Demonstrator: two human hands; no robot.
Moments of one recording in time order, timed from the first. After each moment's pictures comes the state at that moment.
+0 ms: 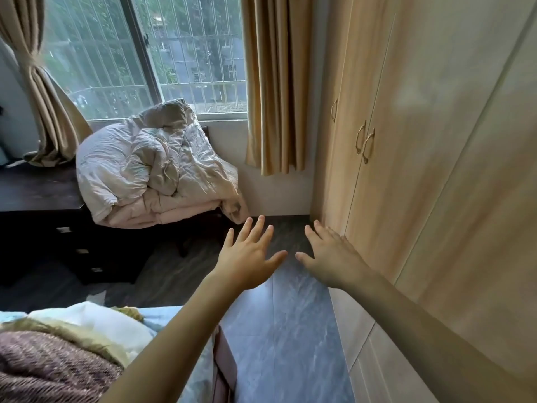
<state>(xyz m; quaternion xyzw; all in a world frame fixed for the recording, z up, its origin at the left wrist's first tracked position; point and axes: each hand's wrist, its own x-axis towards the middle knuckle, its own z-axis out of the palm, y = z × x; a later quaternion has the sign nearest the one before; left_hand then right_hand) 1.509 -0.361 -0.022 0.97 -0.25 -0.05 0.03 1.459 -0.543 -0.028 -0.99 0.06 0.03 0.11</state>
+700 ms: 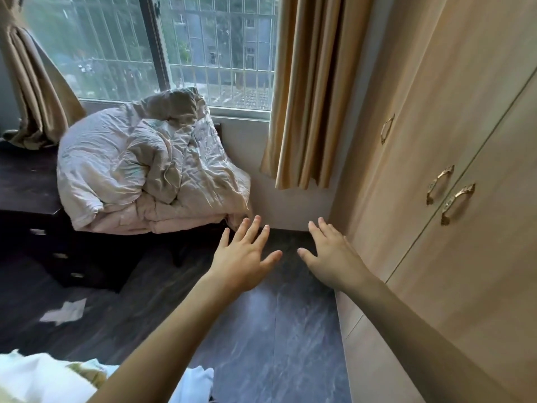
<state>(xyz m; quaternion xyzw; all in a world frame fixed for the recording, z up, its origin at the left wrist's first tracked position) 1.787 -0.349 -0.037 0.97 -0.21 -0.06 0.07 1.751 -0.544 -0.028 -0.99 0.04 0.02 0.14</state>
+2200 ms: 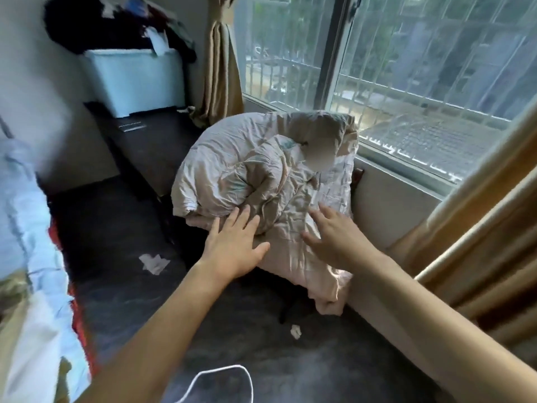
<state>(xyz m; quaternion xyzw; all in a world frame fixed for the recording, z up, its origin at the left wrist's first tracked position) 2.154 -0.250 -0.030 0.98 0.18 -0.02 0.09 2.272 -0.426 -0.004 -0.92 -0.37 0.03 0.07</state>
